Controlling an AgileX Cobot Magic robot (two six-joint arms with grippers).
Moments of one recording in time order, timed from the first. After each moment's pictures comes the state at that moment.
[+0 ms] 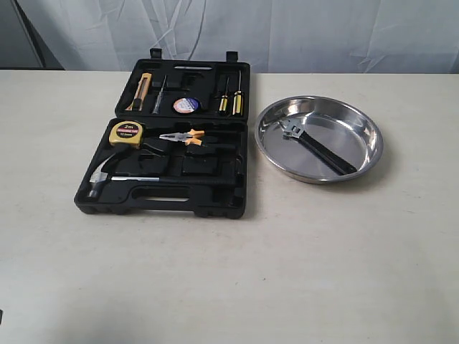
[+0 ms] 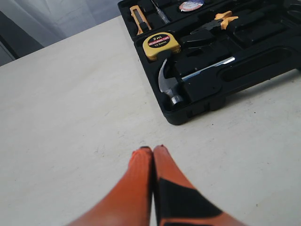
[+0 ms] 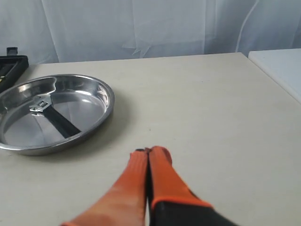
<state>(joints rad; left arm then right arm) -0.01 0.28 -0.01 -0.27 0.23 0.54 -0.15 0.07 -0.08 0.09 0.39 -0.07</state>
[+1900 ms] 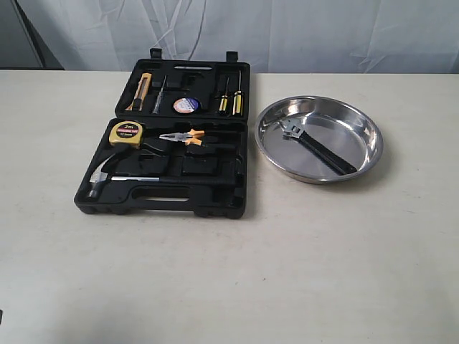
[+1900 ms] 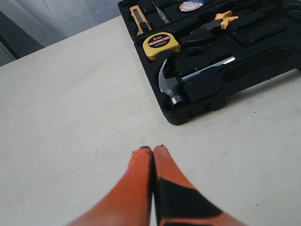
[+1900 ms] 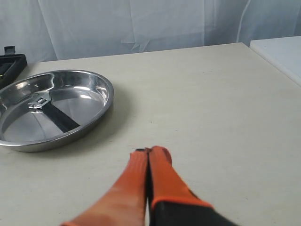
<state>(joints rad) -0.01 0.28 -0.01 -0.27 0.23 0.54 -0.15 0.02 0.00 0.09 0.36 -0.03</state>
